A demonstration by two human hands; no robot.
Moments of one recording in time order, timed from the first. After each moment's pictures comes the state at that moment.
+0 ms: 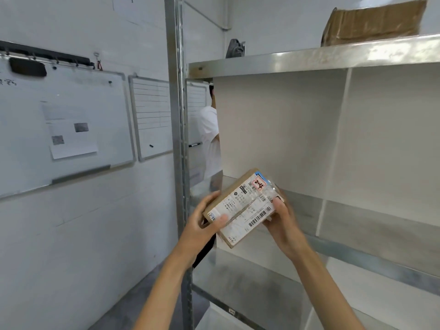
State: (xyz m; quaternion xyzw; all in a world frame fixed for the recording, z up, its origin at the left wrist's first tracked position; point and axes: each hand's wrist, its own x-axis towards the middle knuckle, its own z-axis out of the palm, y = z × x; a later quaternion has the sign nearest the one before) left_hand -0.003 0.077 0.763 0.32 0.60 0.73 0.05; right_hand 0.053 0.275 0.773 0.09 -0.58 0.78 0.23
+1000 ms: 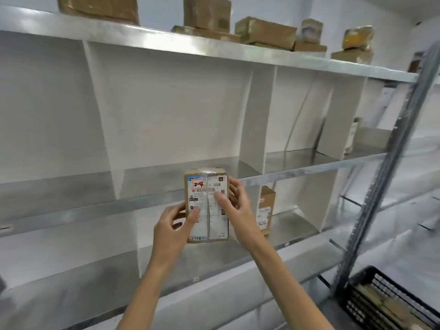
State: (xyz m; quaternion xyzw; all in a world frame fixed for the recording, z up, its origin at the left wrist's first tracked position) left_hand 0.229 0.247 0.734 0.49 0.54 0.66 0.20; right_hand 0.370 0.316 0.759 -0.22 -0.63 0.51 0.54
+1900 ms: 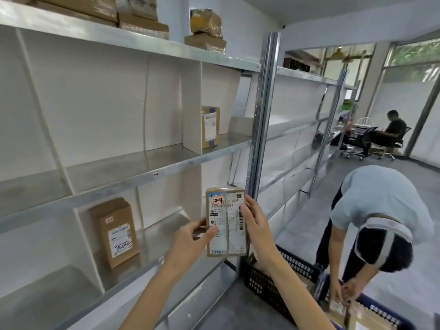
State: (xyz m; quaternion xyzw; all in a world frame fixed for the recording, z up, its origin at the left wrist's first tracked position) left_hand 0.654 0.456 0.700 0.66 0.45 0.46 0.40; right_hand 0.829 0.450 0.711 -0.42 -0.54 0.39 0.62
